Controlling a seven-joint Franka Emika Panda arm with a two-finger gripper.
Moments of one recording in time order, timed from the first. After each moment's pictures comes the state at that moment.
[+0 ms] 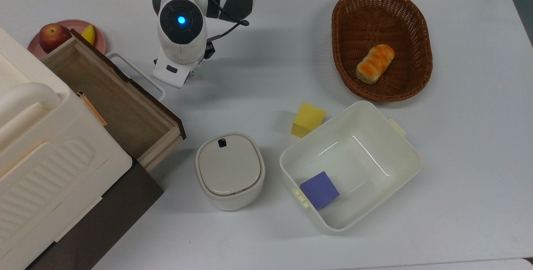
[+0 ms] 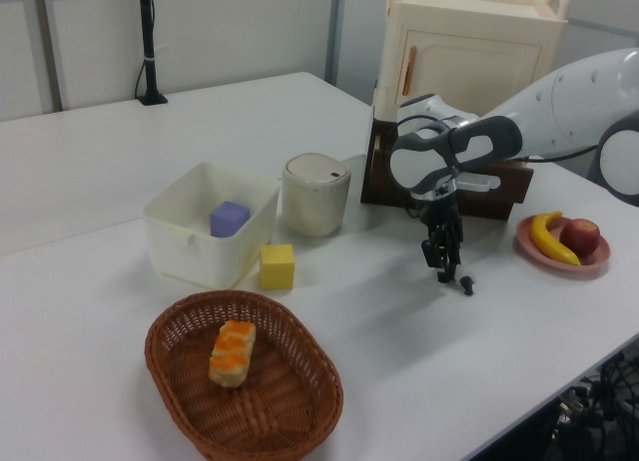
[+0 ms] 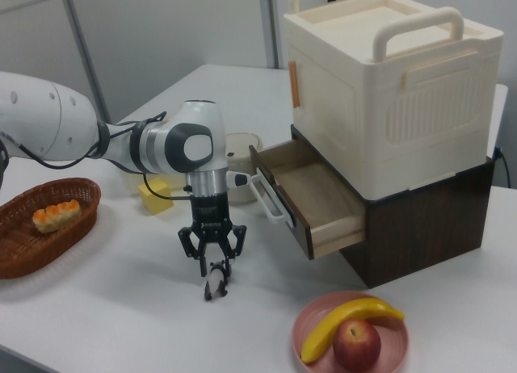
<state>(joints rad) 0.00 0.36 -0.10 -1.85 -0.20 1.87 -0.44</state>
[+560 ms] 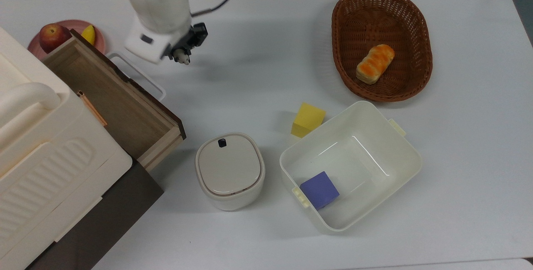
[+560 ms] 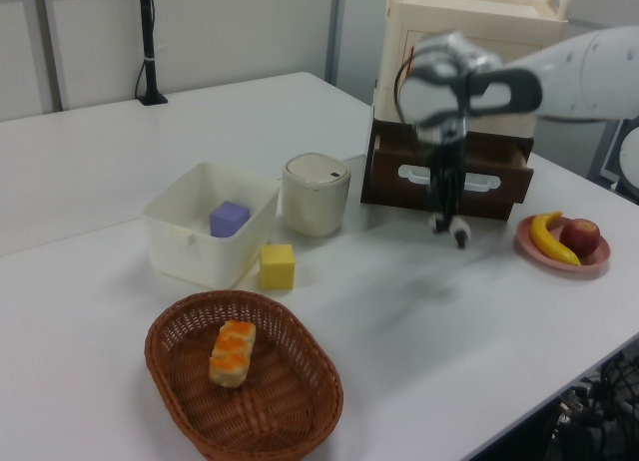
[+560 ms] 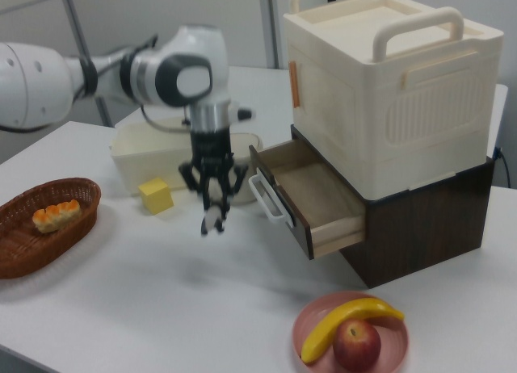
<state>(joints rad) -0.03 0.28 -0.11 -1.62 -0.07 1.70 -0.45</state>
